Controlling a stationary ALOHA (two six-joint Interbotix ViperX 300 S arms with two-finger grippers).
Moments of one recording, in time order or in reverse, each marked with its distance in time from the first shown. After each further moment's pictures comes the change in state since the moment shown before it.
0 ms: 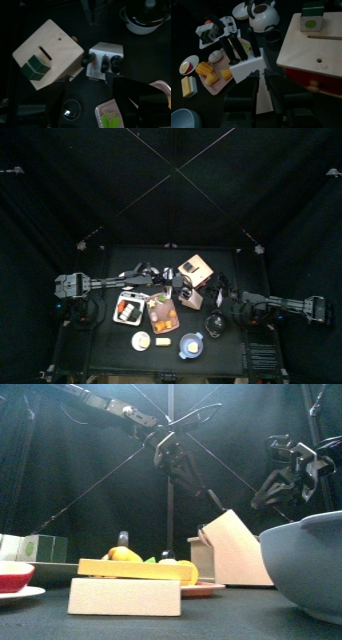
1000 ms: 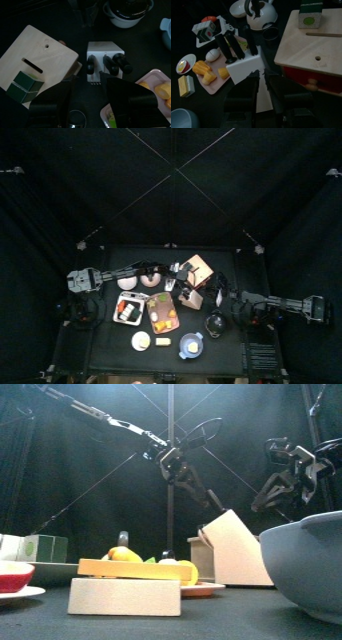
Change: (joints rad) left arm 0.089 0.149 -0.155 -0.529 0.189 0.543; right arm -0.006 0.006 0.000 -0.003 0.000 0.000
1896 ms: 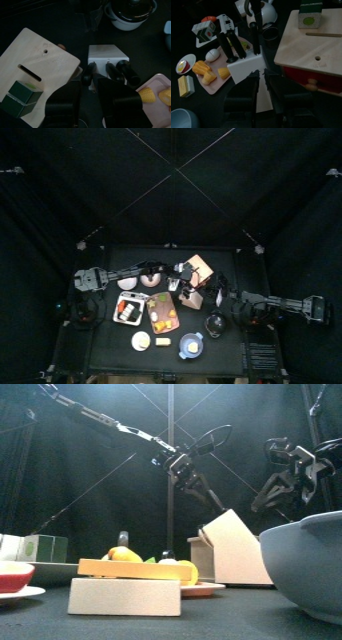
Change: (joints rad) left arm -0.006 0.058 -0.057 -0.015 0.032 -0.002; right arm 0.000 0.002 0.000 0.000 0.000 0.000
